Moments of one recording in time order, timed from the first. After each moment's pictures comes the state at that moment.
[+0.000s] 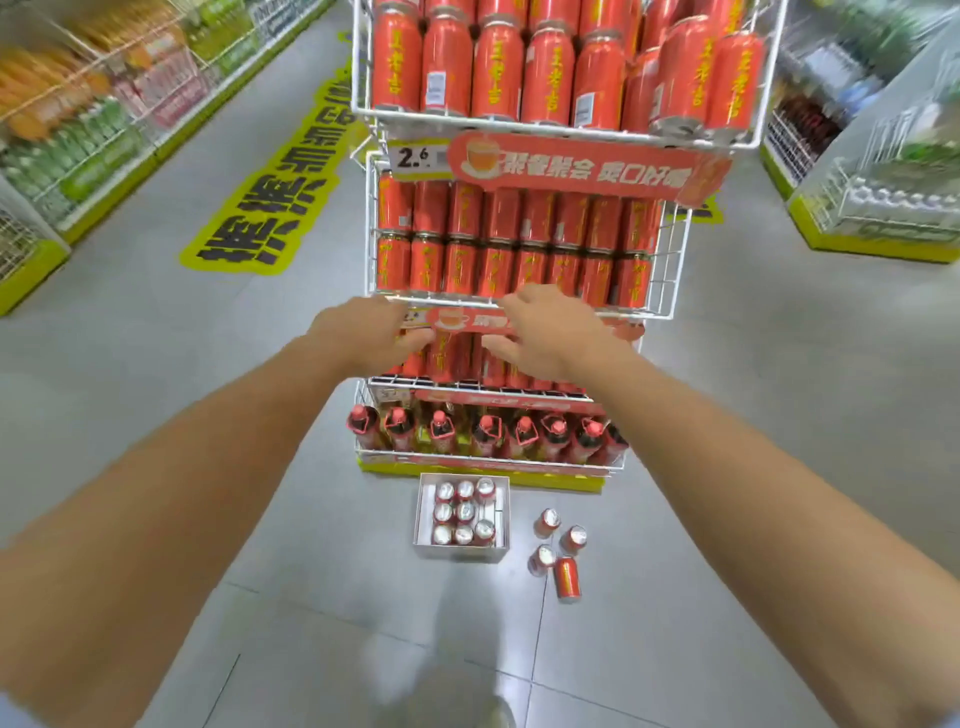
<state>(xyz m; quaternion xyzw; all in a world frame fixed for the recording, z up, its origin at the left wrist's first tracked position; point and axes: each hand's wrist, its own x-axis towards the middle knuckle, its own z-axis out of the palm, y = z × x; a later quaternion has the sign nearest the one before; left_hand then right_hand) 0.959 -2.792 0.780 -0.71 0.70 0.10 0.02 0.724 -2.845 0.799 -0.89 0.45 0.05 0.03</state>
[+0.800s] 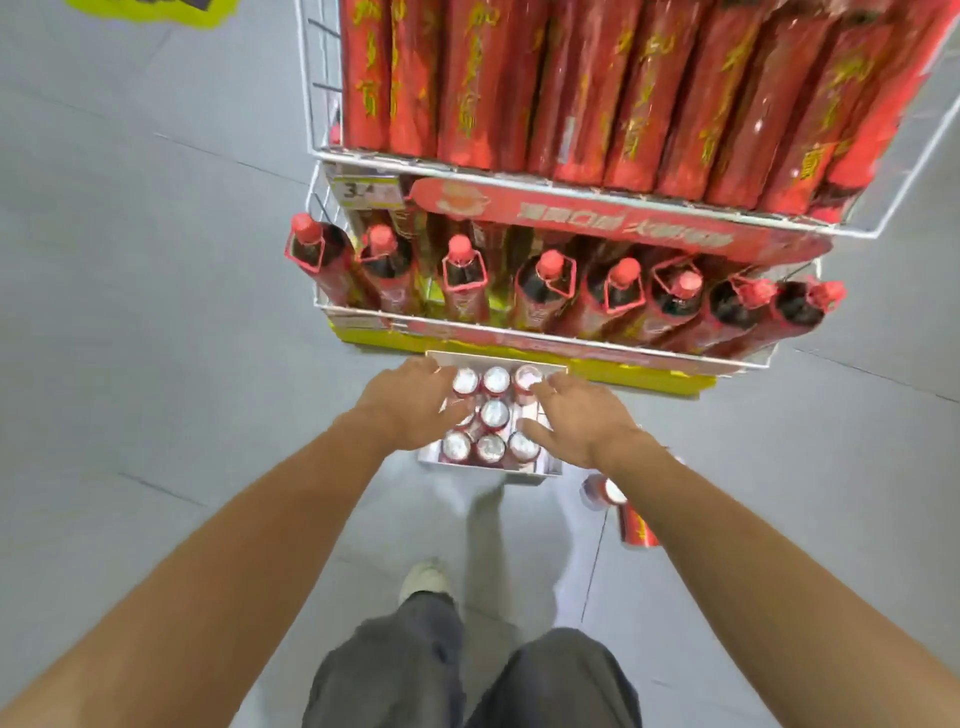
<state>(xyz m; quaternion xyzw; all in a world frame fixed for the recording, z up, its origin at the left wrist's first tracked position) 0.947 -2.810 0.199 -0.67 0.68 0.28 0.12 0.719 -2.868 0.199 -0.85 0.43 0.23 0.18</state>
